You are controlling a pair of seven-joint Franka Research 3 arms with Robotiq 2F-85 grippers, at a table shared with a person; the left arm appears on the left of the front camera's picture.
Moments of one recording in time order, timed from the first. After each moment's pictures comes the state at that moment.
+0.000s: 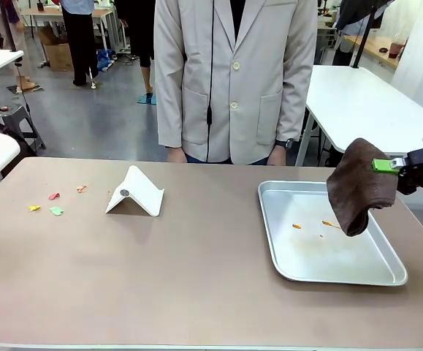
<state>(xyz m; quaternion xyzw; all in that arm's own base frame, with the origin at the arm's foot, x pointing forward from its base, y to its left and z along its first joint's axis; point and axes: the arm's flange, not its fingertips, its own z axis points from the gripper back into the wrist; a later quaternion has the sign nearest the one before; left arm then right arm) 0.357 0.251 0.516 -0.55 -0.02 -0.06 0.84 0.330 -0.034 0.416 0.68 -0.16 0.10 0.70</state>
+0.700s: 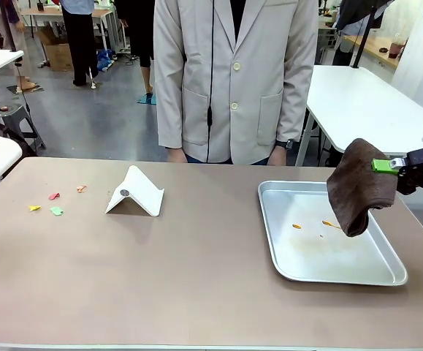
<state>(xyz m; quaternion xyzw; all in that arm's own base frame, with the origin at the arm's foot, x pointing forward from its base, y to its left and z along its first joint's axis) 0.362 0.255 0.504 -0.55 -0.02 -0.05 0.83 0.330 -0.033 0.416 0.68 -0.16 0.10 0.70</state>
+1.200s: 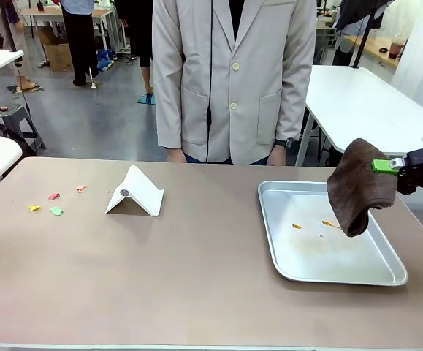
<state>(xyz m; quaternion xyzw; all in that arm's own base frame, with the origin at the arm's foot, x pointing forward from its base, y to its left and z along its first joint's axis) 0.362 0.255 0.504 -0.55 -0.02 -0.05 0.83 0.330 -0.033 0.416 0.68 -0.16 0.10 0.70</state>
